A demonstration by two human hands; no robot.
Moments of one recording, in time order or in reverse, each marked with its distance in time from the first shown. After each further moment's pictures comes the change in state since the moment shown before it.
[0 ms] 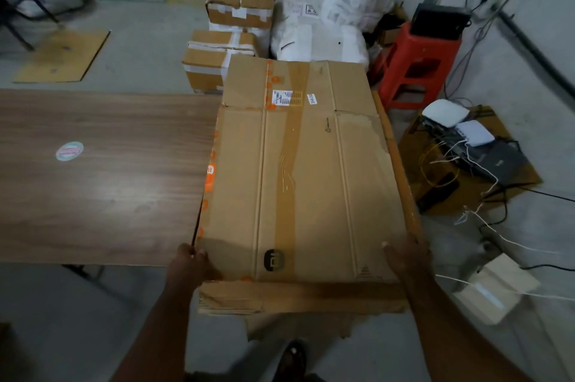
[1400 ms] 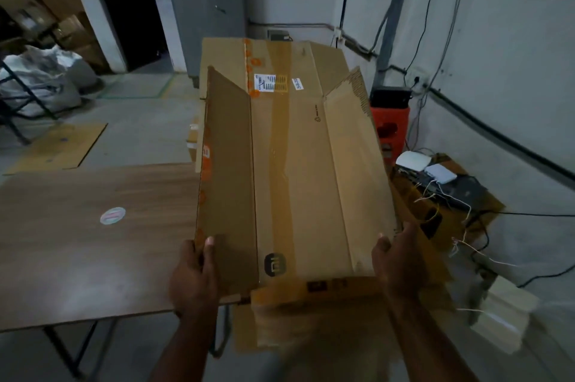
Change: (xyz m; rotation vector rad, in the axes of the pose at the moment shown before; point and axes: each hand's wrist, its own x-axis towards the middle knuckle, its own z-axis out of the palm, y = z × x) left_hand -0.069 0.002 -0.155 -0.404 0.388 0.513; right_hand -0.228 -0.125 0.002 0.384 0.627 -0.165
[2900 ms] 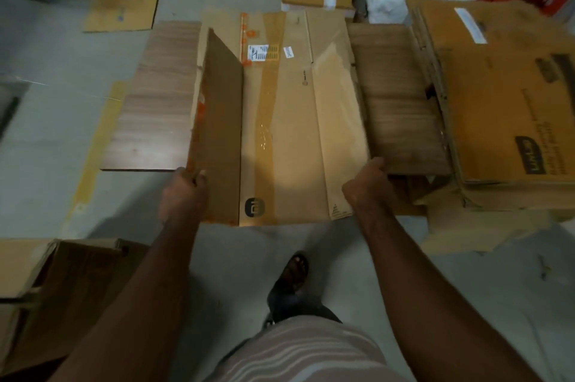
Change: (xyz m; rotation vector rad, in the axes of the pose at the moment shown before) left_hand 0.258 -0.342 -0.392 0.576 -0.297 -0.327; right_hand -0.423 -0.282 0.262 -0.377 -0.572 0.142
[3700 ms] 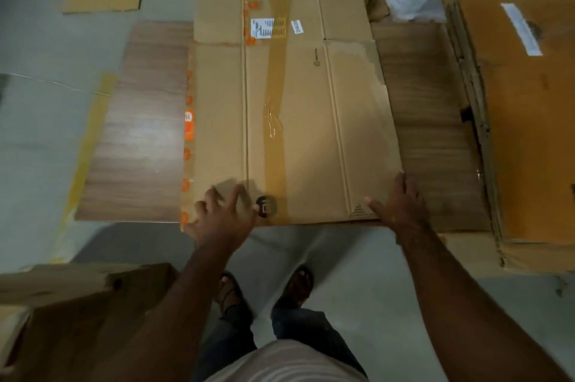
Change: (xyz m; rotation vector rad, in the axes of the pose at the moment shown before) left_hand 0.078 0.078 0.065 0.399 -0.335 0.186; right_hand 0.169 -0.009 0.027 -0.175 -0.210 -0.106
